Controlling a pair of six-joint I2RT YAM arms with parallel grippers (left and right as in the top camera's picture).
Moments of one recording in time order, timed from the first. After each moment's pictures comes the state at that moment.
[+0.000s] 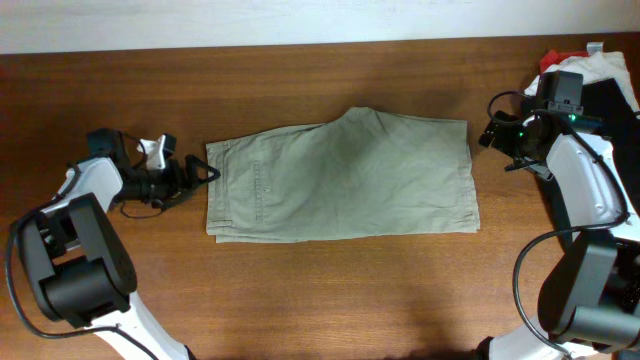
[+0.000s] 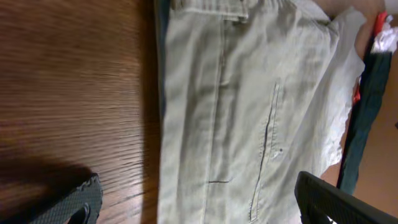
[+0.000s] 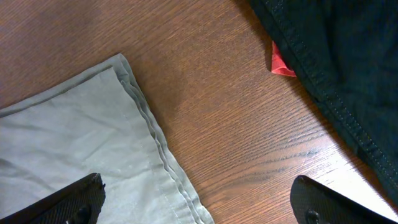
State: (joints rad) left arm 0.33 2.04 1.28 -0.72 0.77 0.09; right arm -0.24 1.77 1.36 -0.74 0.00 0.34
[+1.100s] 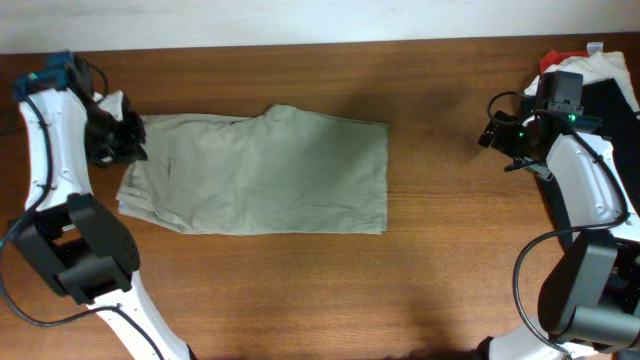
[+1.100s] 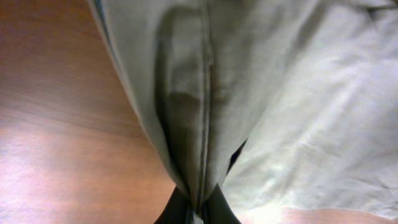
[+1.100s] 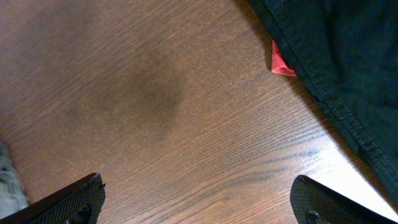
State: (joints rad) left arm 0.31 2.17 2.07 -1.43 0.19 0.00; right arm -0.24 1.77 1.36 -0.74 0.00 0.34
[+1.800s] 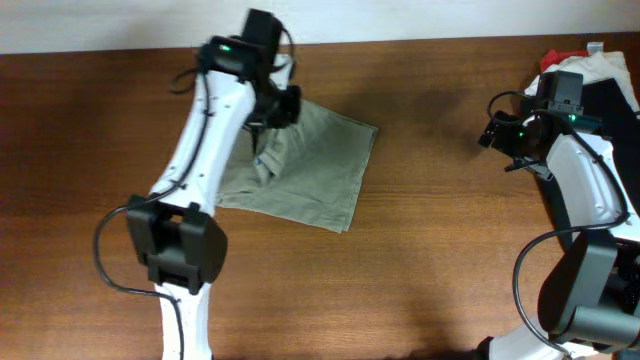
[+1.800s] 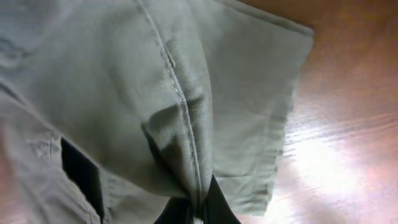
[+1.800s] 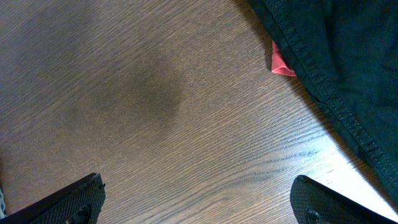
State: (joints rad) left arm -0.33 2.20 2.24 -1.31 0.15 -0.18; right arm -0.24 1.77 1.36 -0.74 0.00 0.34
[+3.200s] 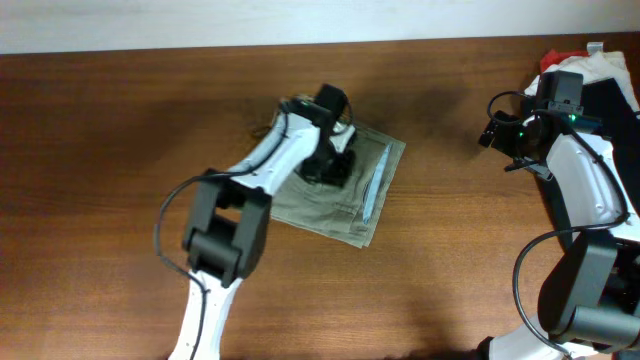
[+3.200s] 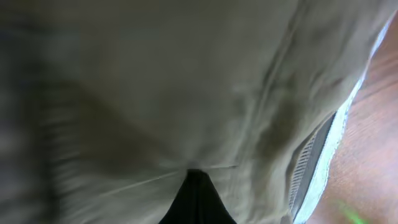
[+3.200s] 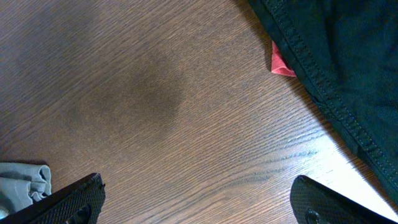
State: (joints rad) left arm -0.51 2.36 1.91 -1.03 0.35 -0.17; right arm -0.24 1.77 1.36 -0.74 0.00 0.34
